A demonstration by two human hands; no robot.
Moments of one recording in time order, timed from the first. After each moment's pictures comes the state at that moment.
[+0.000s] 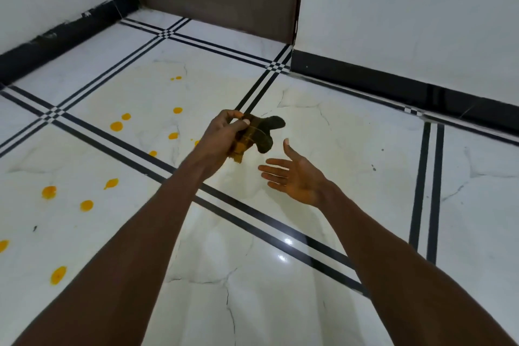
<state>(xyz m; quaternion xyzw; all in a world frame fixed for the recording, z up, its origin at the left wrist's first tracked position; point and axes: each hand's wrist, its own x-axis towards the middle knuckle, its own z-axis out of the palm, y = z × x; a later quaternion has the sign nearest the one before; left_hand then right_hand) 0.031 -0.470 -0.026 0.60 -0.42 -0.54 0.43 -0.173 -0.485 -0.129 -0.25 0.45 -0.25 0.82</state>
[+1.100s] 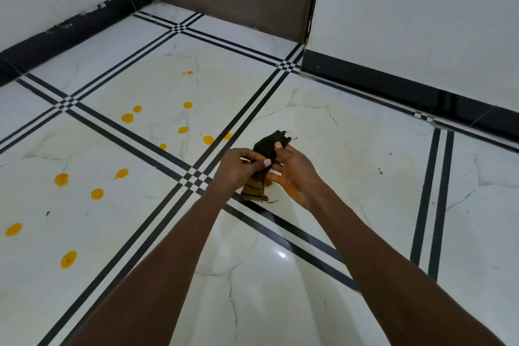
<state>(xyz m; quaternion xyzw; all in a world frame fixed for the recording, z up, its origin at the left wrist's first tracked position) 0.020 -0.434 -0.082 0.68 -0.49 -0.44 0.33 -0.138 -0.457 -0.084 -0.29 0.46 -0.37 0.75</state>
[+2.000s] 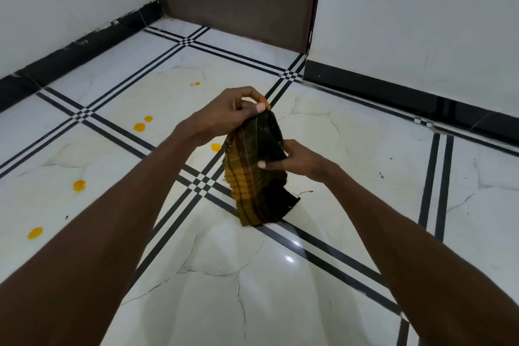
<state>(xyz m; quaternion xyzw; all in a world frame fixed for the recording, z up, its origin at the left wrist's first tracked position) 0.061 -0.469 0.063 0.55 -0.66 -0.43 0.29 -0.145 -0.487 -0.040 -0.67 0.45 -0.12 0.57</state>
